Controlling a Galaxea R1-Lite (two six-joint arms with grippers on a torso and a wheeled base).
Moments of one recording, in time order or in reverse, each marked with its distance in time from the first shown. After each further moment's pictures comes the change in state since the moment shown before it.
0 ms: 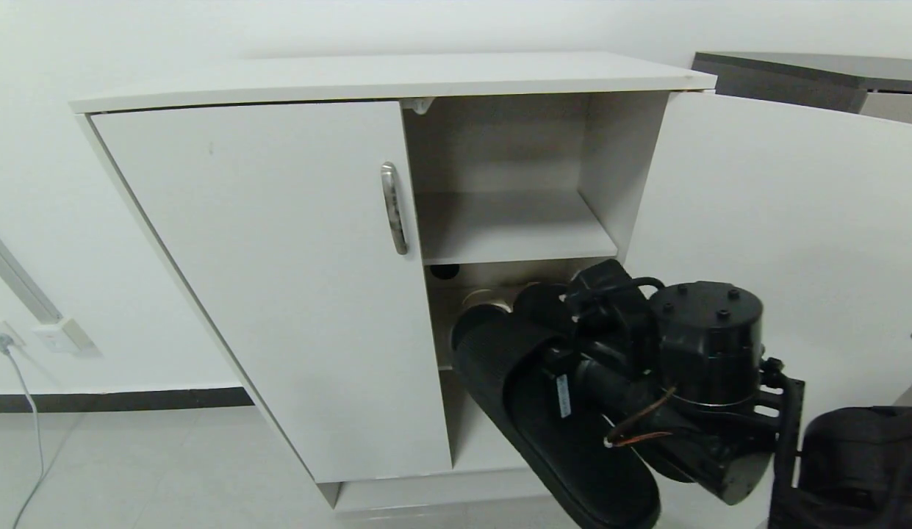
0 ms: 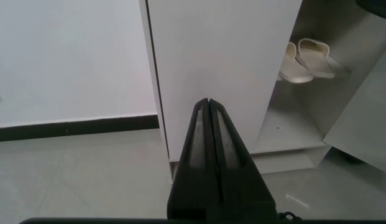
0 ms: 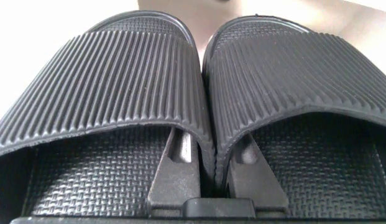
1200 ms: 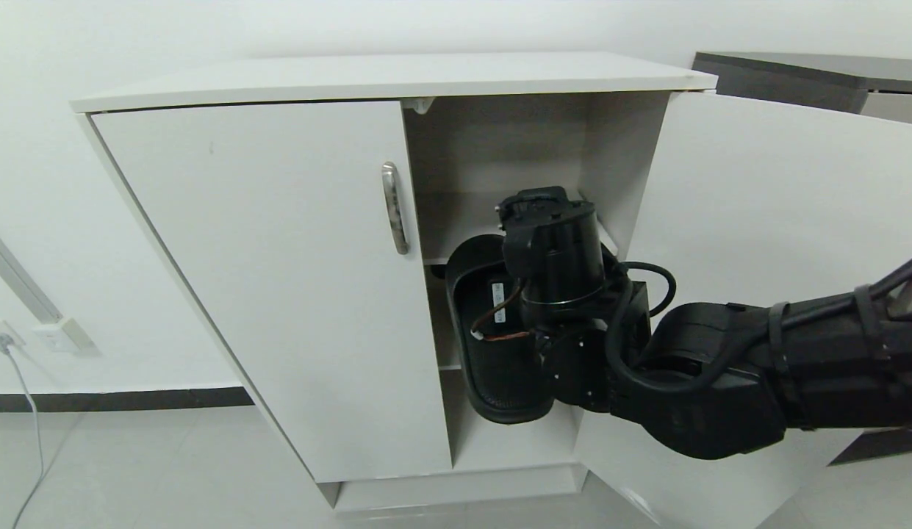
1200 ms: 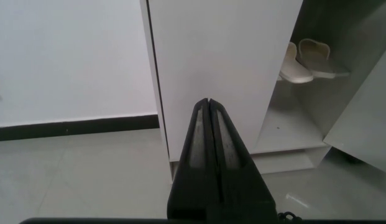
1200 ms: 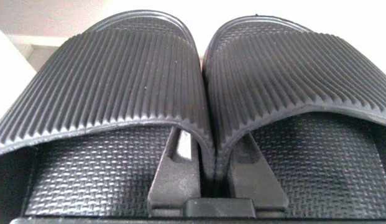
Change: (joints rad) left arm 0.000 0.000 0.000 0.000 0.001 0.000; right arm 0.038 0.208 -0.575 0.394 -0.441 0.101
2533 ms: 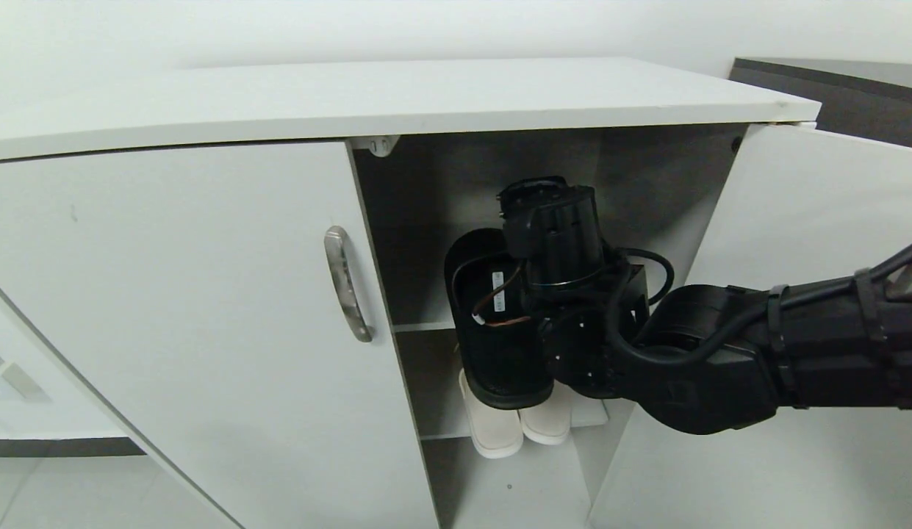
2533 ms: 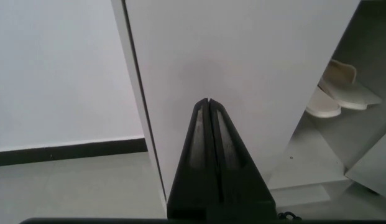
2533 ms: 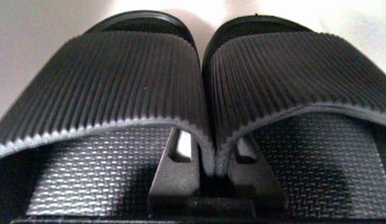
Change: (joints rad) left arm 0.000 0.000 0.000 0.000 0.000 0.000; right arm -0.017 0.012 -0.060 0.048 0.033 0.013
